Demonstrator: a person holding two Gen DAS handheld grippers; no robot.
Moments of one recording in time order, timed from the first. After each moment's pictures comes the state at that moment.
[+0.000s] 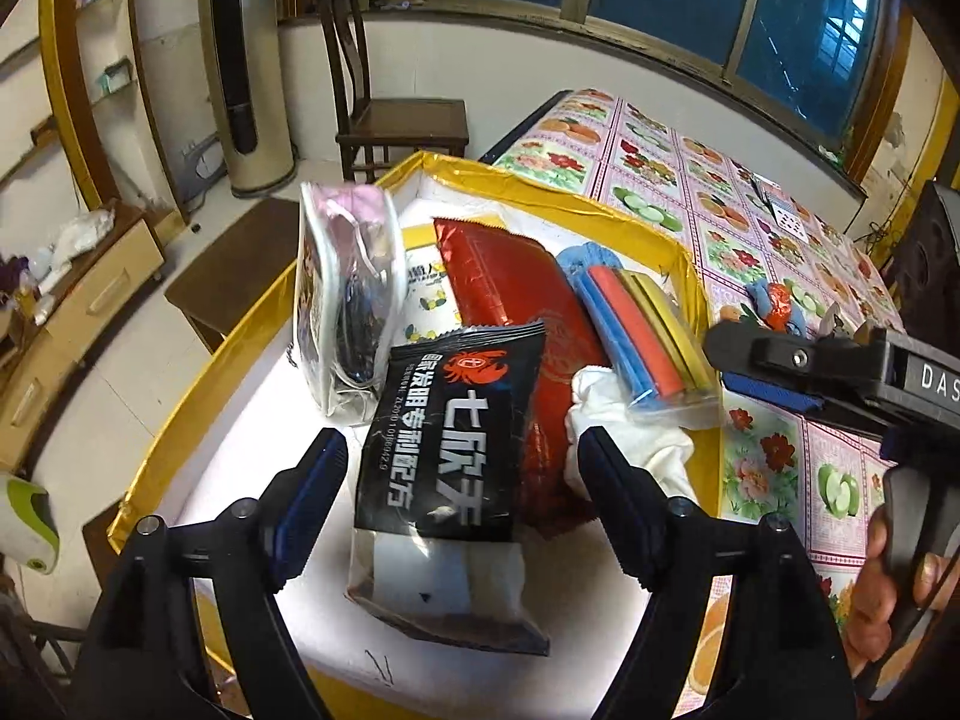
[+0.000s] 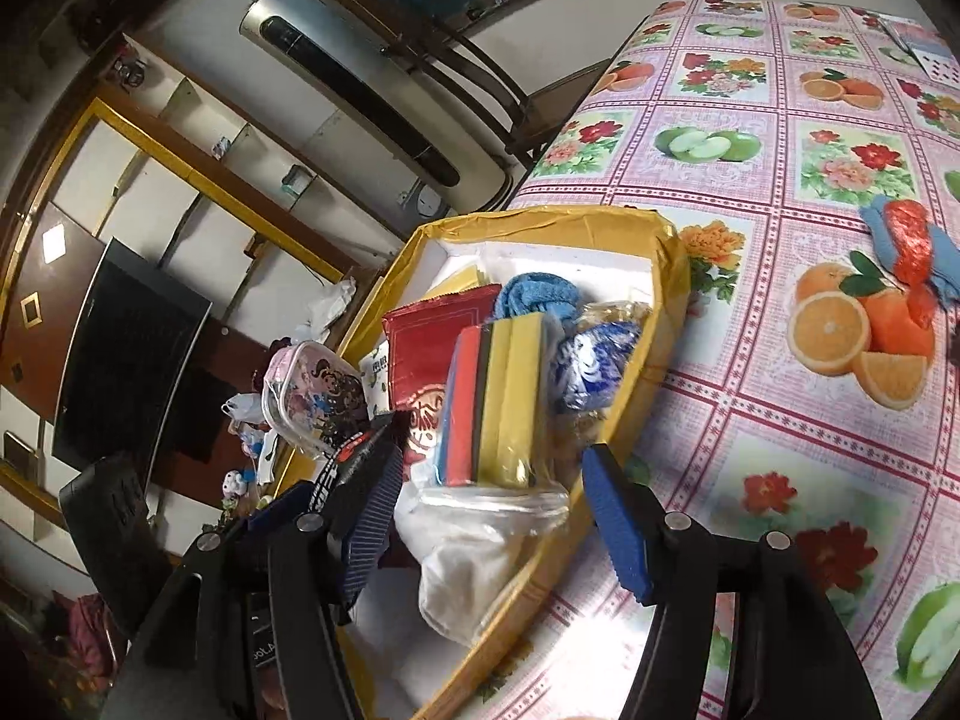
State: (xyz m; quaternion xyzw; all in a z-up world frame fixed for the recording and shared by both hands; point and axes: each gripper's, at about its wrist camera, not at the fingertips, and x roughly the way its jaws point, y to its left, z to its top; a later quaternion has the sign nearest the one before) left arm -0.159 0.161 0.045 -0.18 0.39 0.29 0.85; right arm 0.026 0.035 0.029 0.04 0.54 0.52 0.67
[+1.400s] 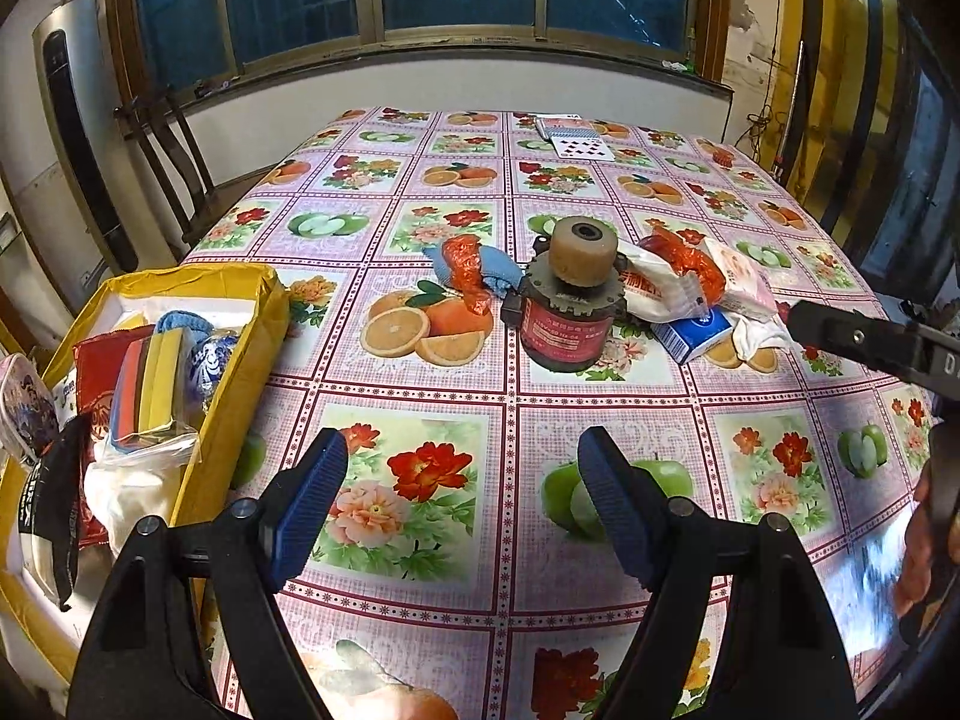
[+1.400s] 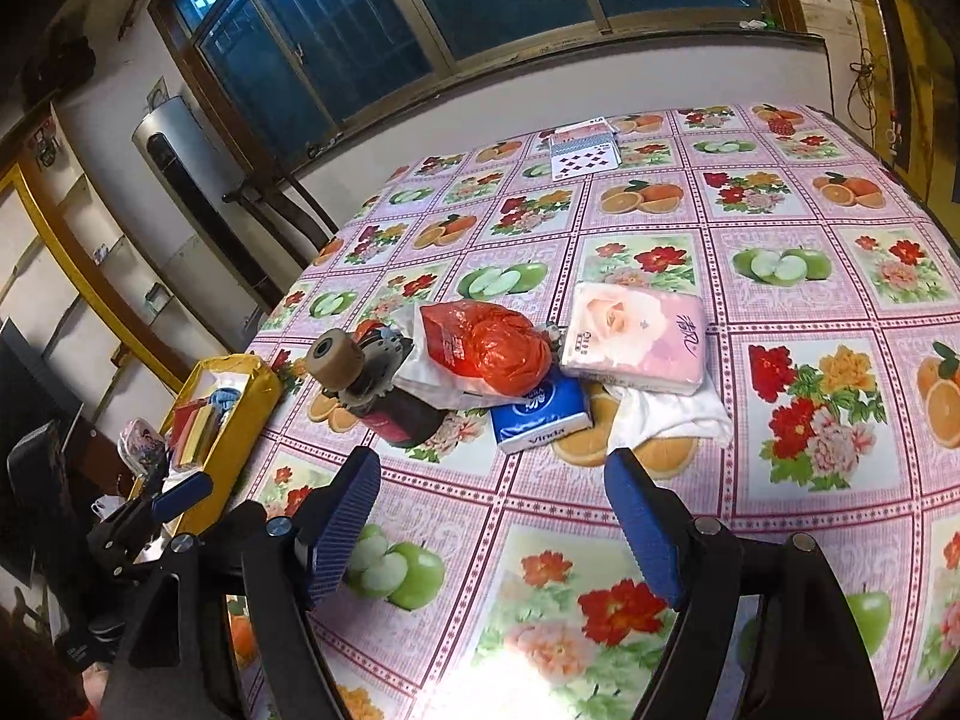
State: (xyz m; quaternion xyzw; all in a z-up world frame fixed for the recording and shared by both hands) left arm -0.029 -0.035 0.053 -0.06 0.40 0.18 0.90; right arm 0.138 -0.268 0.045 0.05 0.44 0.34 0.83
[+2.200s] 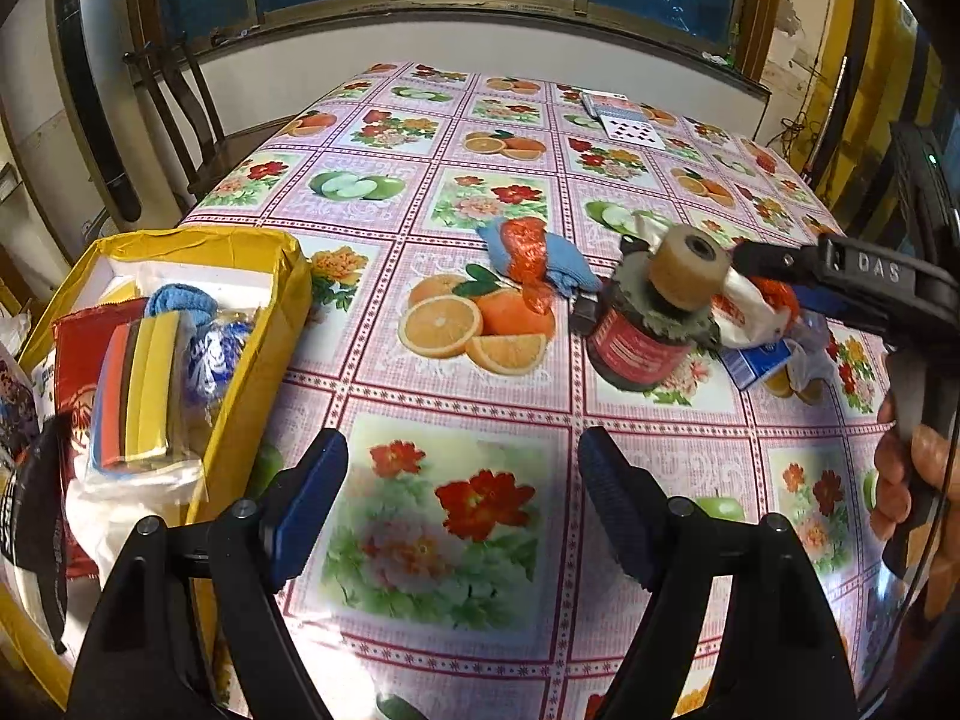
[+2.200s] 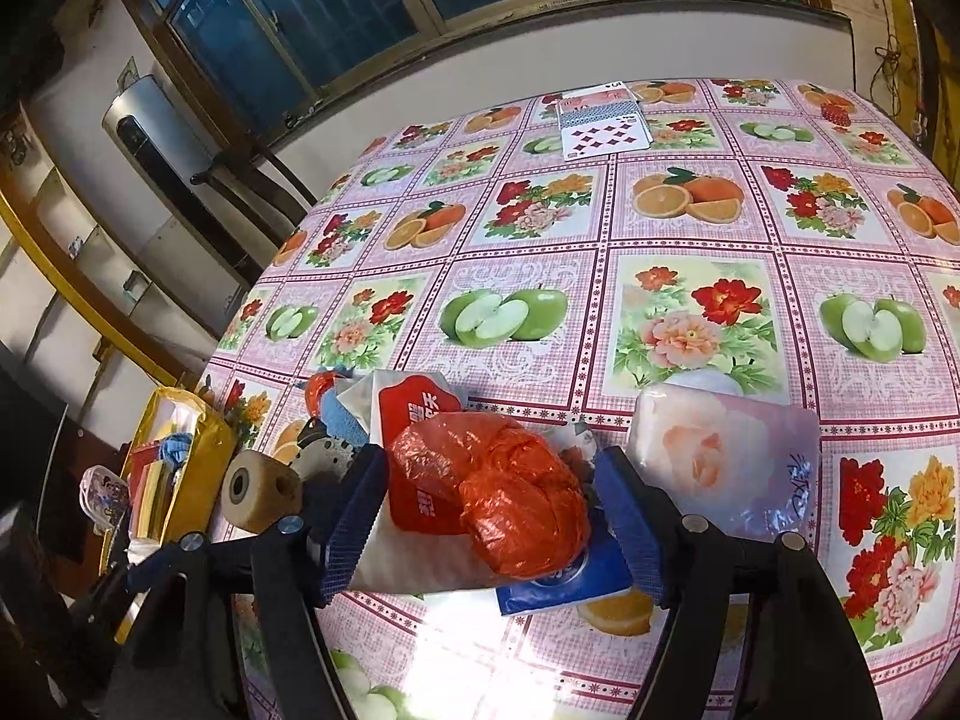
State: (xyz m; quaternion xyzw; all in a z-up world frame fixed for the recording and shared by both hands) left arm -0.002 0.017 0.043 -0.11 0.44 0.19 0.87; right arm 0.222 -0.198 0.019 0.04 0.48 0.34 0.81
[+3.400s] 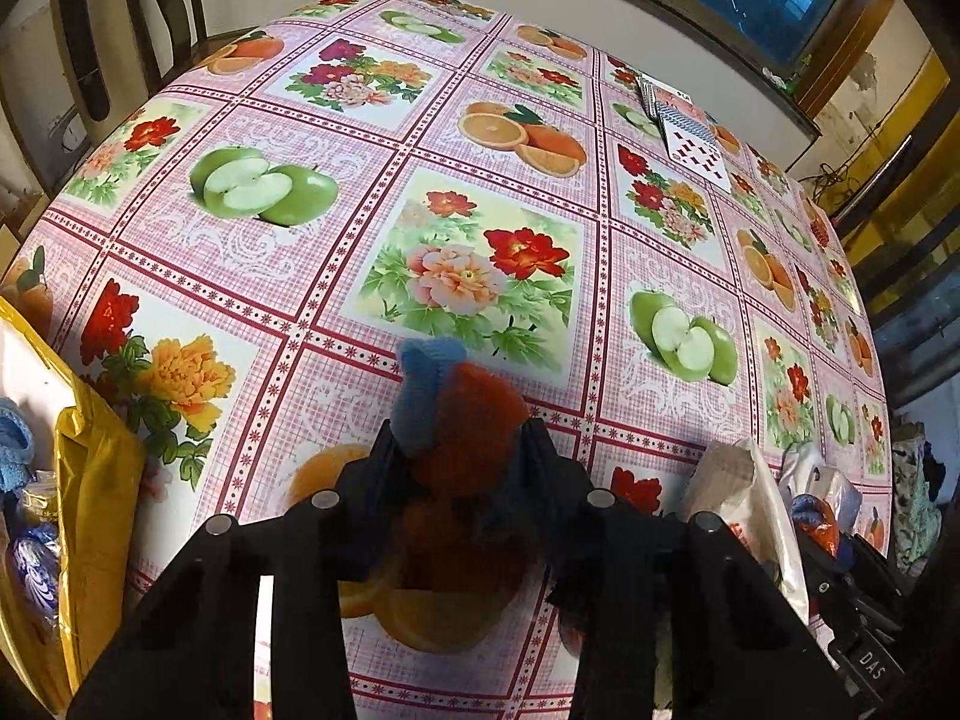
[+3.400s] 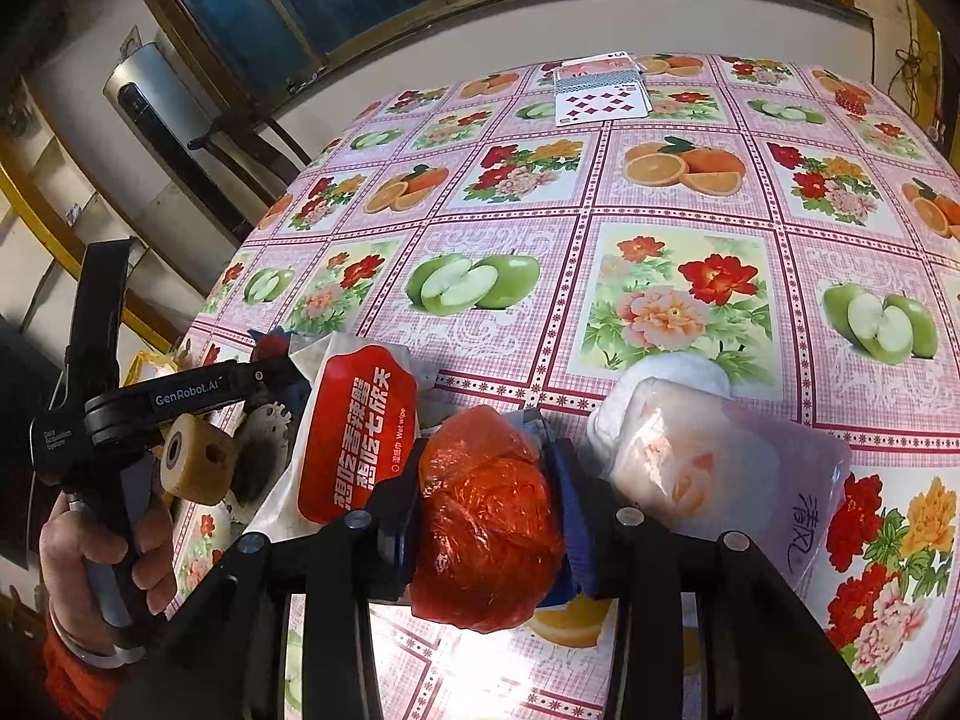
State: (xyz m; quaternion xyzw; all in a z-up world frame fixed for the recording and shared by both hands) left arm 0.131 0.077 0.007 -0.23 0.49 0.17 0.82; right arm 0.229 -0.201 0.000 0.01 0.51 0.33 0.80
